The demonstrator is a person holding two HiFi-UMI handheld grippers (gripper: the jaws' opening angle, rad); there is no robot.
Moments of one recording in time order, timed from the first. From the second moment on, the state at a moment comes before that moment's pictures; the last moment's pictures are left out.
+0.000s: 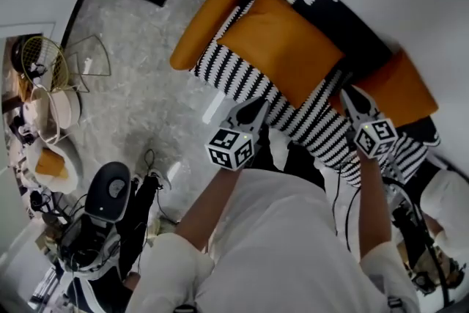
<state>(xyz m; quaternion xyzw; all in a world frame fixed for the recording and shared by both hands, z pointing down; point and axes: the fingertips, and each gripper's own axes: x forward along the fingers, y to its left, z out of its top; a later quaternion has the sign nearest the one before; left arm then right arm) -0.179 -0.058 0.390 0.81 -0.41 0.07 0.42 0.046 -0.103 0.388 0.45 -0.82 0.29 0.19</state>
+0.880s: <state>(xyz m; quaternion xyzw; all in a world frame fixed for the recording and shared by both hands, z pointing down) -0.196 -0.113 0.545 0.73 -0.46 0.08 0.50 -0.008 -0.199 0.545 0.32 -0.85 0.26 0.33</state>
